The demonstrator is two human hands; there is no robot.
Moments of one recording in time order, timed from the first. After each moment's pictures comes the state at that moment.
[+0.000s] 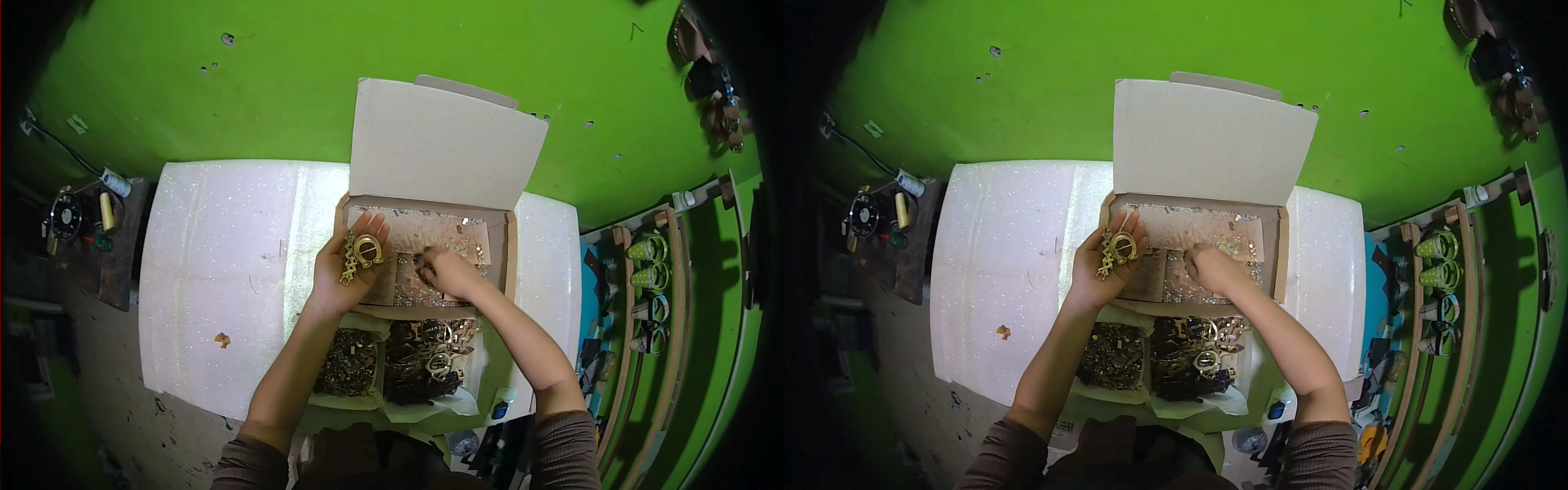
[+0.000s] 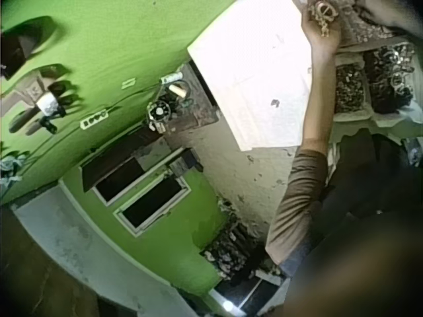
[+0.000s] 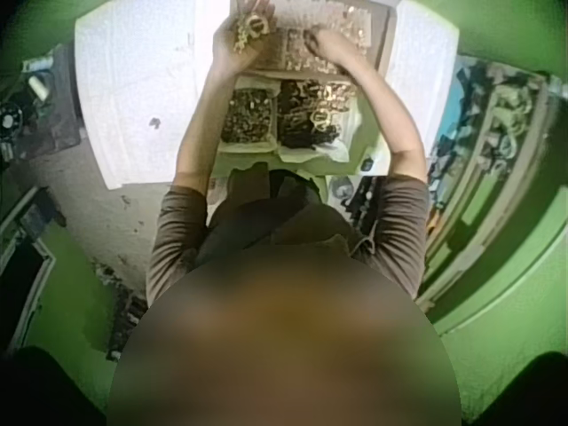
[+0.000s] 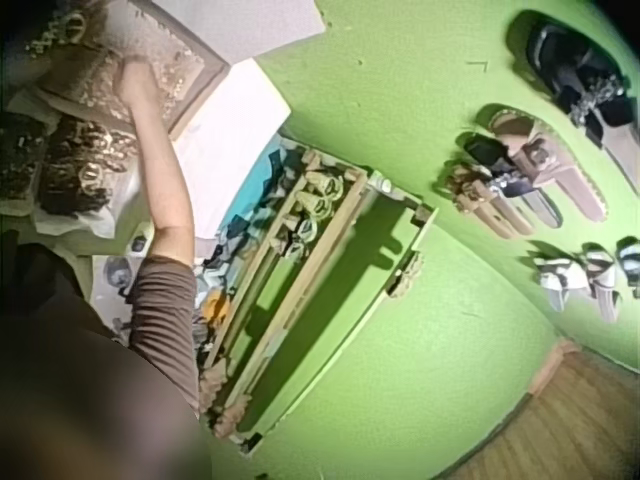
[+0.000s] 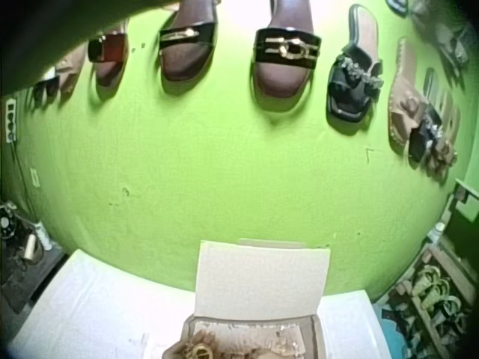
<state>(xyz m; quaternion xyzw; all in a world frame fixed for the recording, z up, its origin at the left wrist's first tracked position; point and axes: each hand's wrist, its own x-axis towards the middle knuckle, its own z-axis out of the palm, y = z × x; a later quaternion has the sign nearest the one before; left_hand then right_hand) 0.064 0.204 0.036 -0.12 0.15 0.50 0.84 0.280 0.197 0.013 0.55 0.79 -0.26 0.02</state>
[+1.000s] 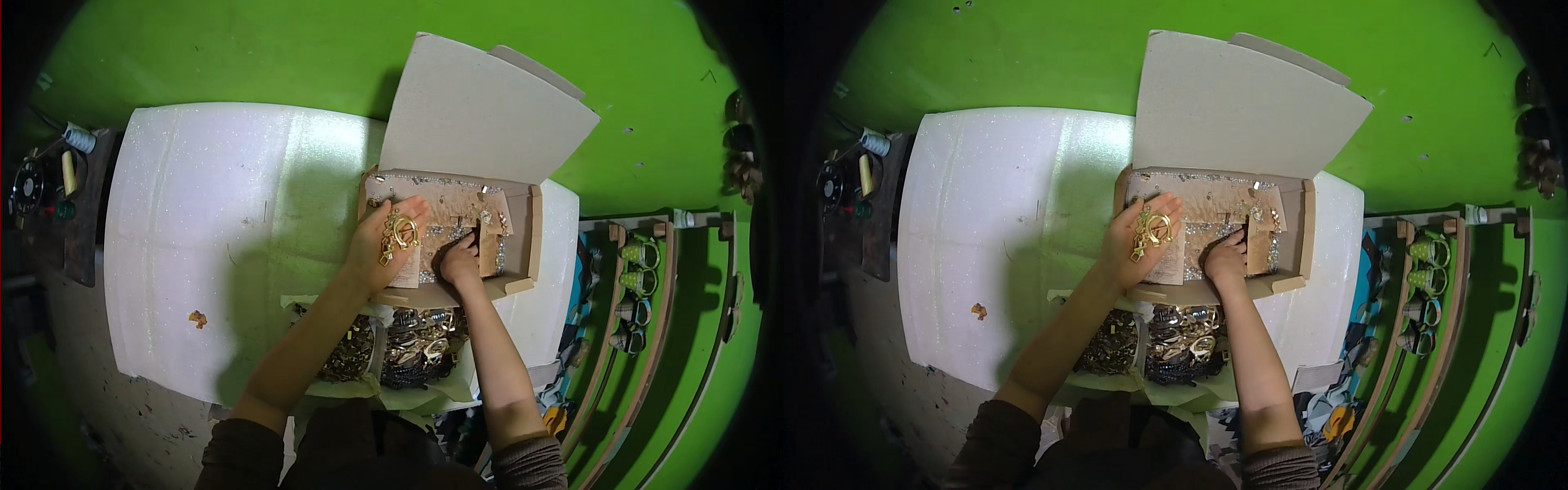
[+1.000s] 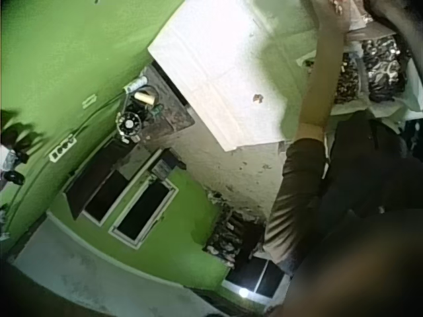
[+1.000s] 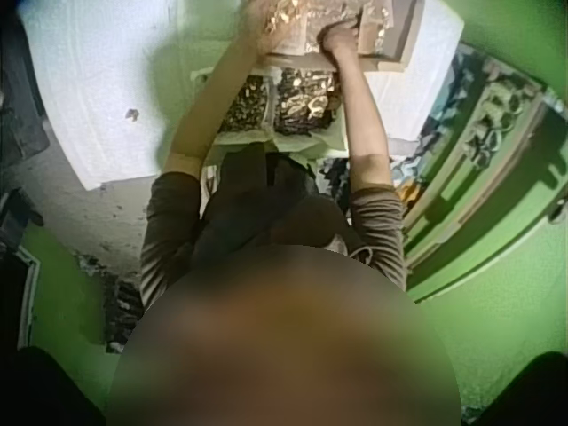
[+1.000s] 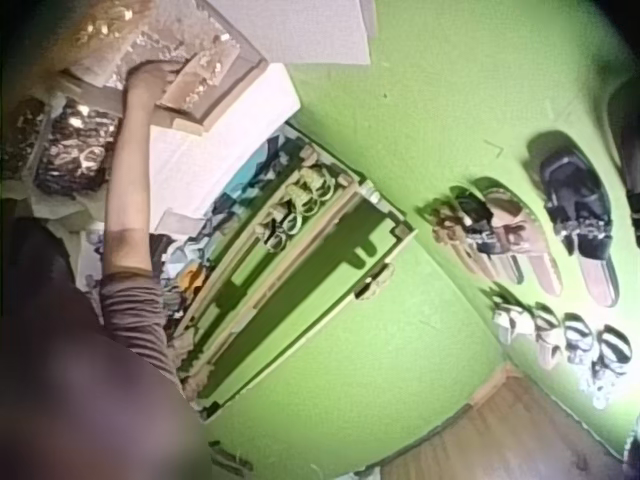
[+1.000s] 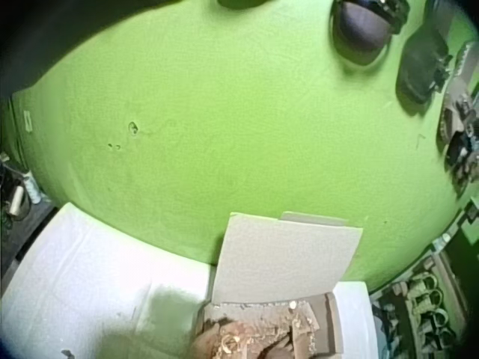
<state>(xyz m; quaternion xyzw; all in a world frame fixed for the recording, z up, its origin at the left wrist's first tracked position) 0.091 0.211 -0.001 -0.09 0.17 0.45 0.87 0.271 0.187 -0.059 0.86 0.40 -0.26 0.18</state>
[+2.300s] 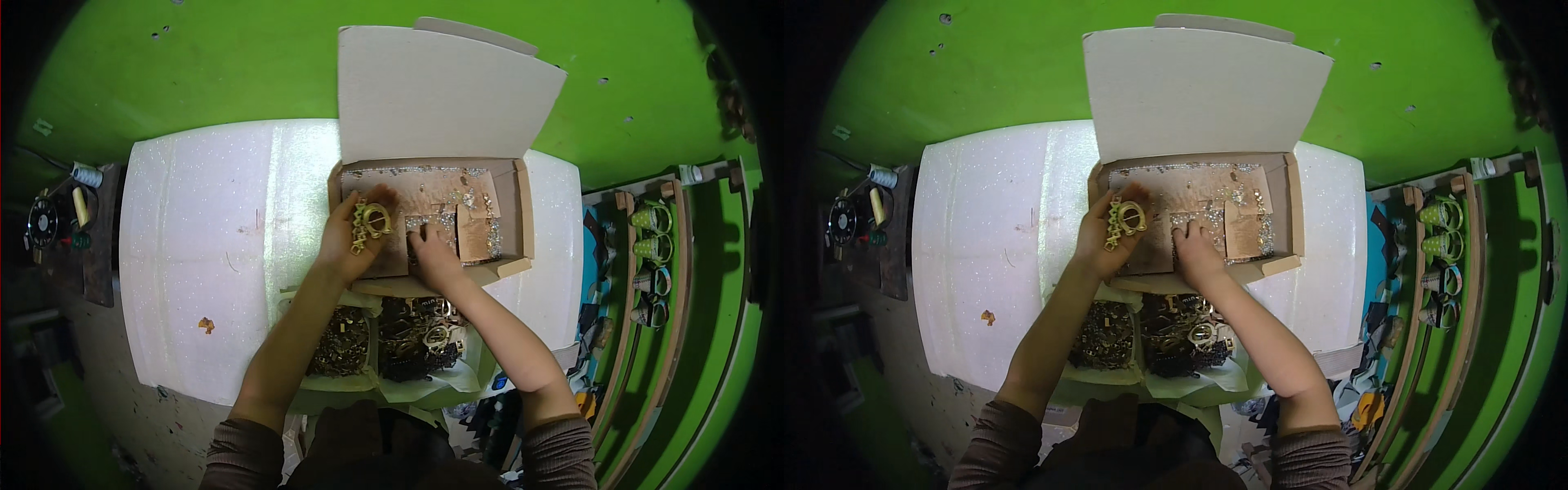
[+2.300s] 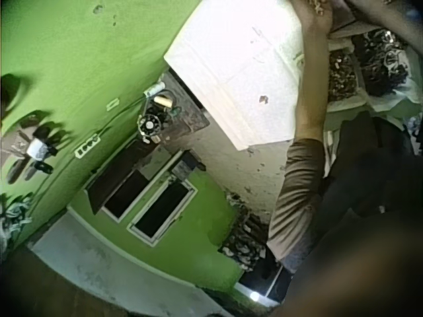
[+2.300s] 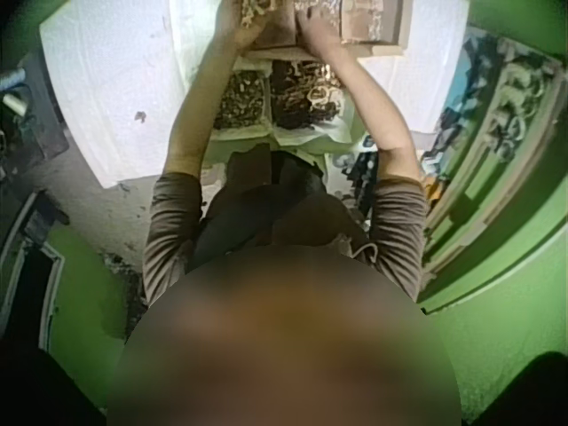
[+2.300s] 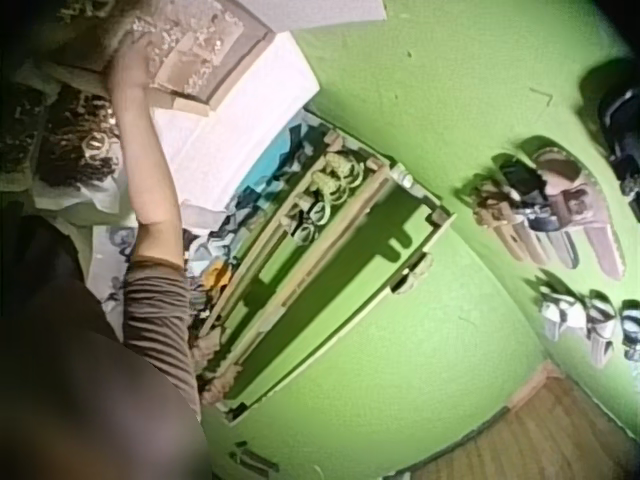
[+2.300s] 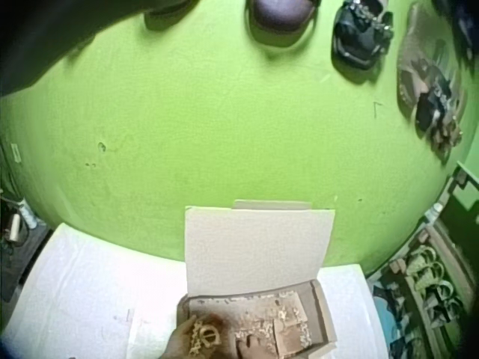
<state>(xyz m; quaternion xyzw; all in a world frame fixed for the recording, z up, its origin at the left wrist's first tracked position) 0.090 0.211 -0.002 -0.07 0.22 0.44 0.87 0.254 0.161 -0.021 0.64 0.72 -0.22 0.11</state>
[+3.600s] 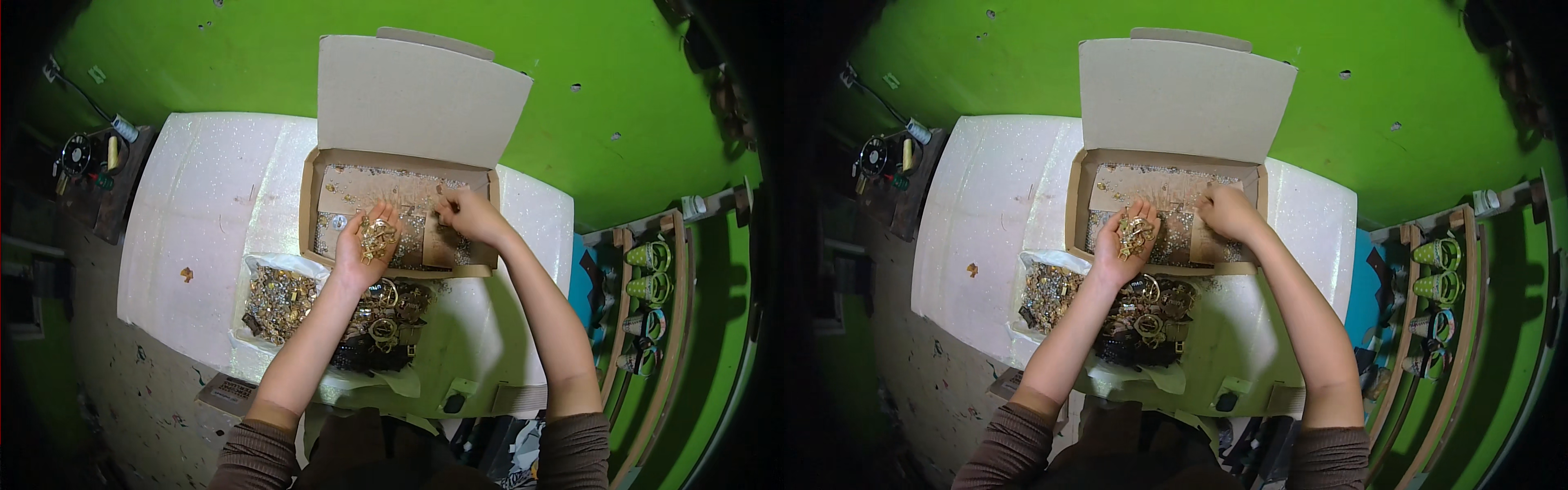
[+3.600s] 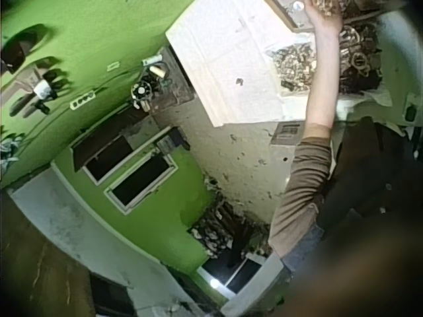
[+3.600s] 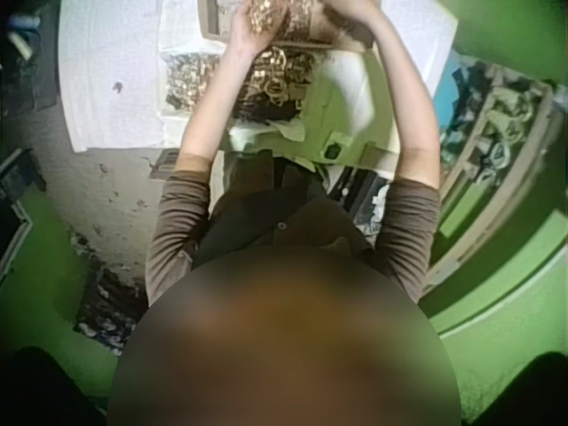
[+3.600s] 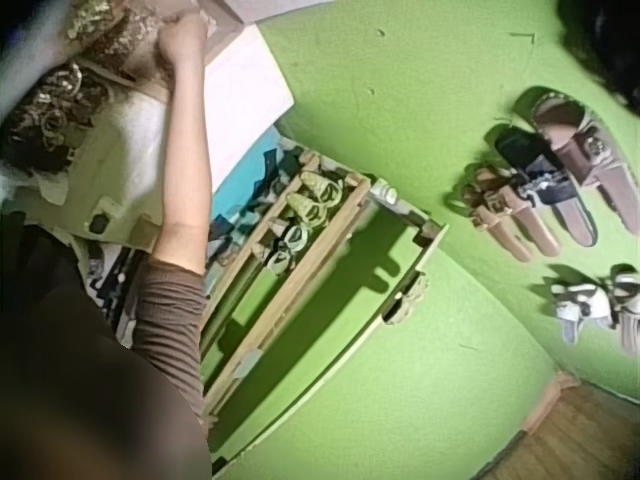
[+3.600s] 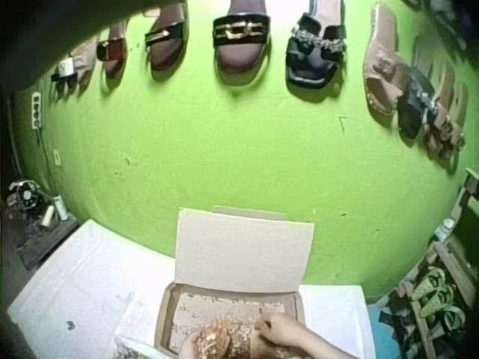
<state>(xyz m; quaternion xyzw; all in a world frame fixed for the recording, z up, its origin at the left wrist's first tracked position) 0.182 0.150 0.010 -0.17 0.24 0.56 0.77 0.370 0.211 0.062 0.59 0.73 -0.35 -0.01</state>
